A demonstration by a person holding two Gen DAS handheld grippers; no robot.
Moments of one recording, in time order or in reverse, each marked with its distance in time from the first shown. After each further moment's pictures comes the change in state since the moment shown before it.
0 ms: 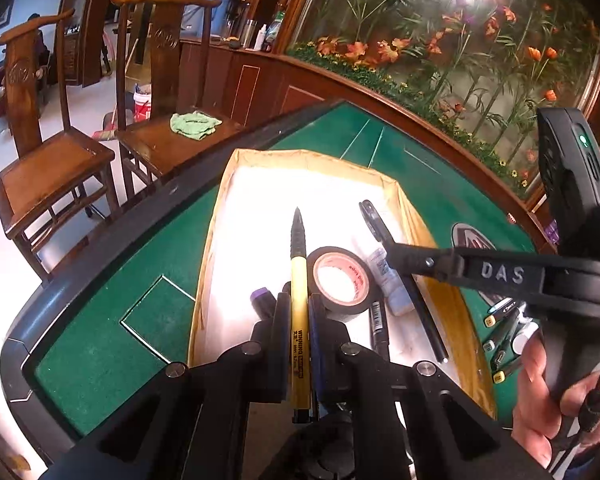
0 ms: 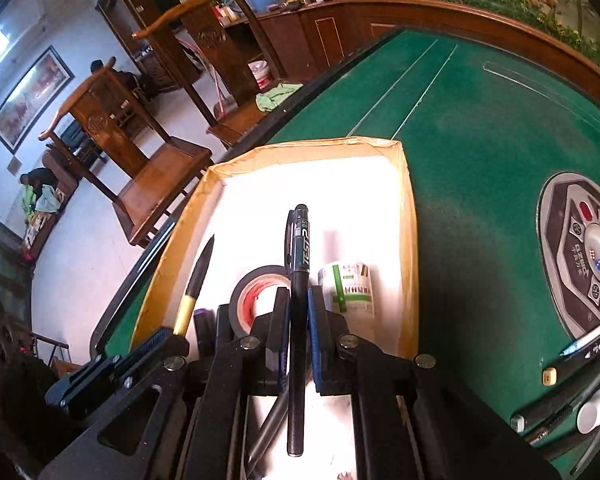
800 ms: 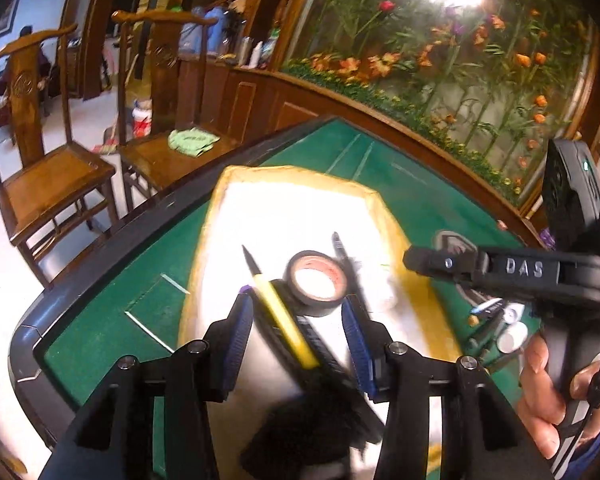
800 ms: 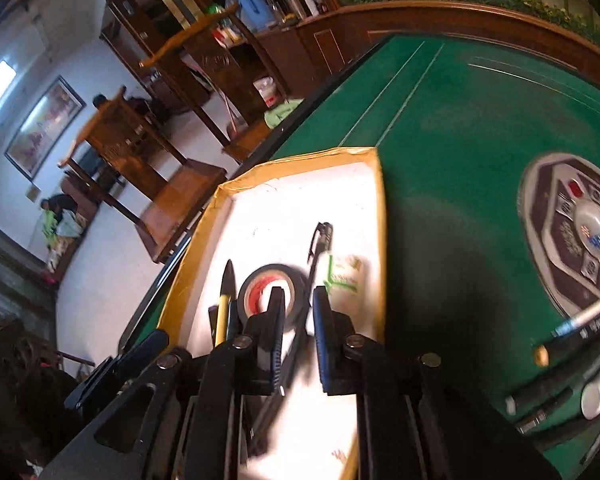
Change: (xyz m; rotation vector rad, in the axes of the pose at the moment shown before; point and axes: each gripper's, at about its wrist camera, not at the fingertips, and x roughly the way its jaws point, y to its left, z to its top) left arm -0.031 -0.019 -0.008 0.023 -0.073 -0.023; right arm -0.049 -0.029 -0.023 0.075 -0.071 0.107
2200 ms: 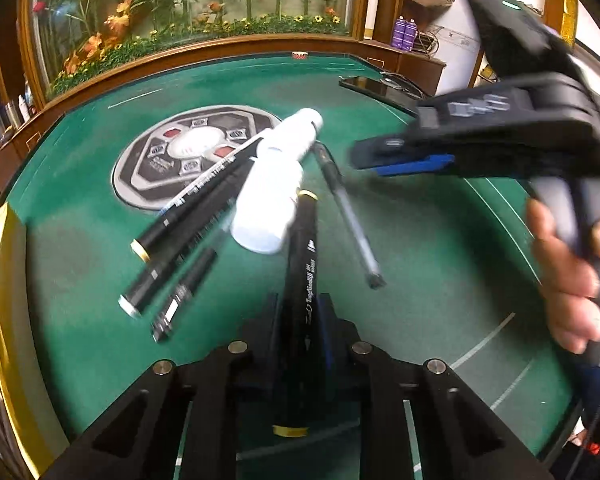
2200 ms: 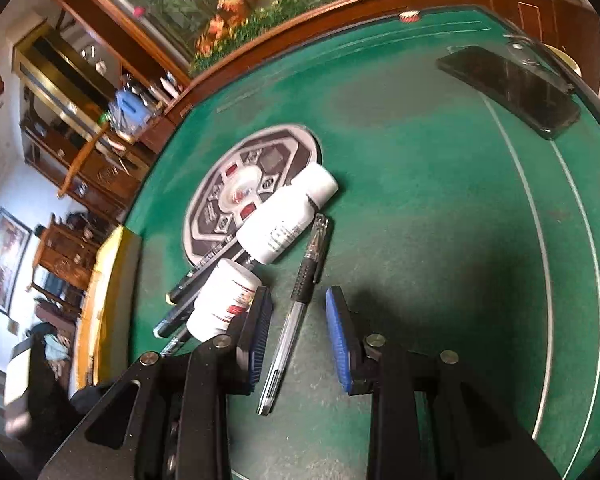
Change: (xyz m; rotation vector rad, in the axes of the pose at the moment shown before) left arm 0.068 -0.274 -0.109 0.691 0.302 -0.276; right arm -0.151 -0.260 -0.103 0.384 -0.166 -0.162
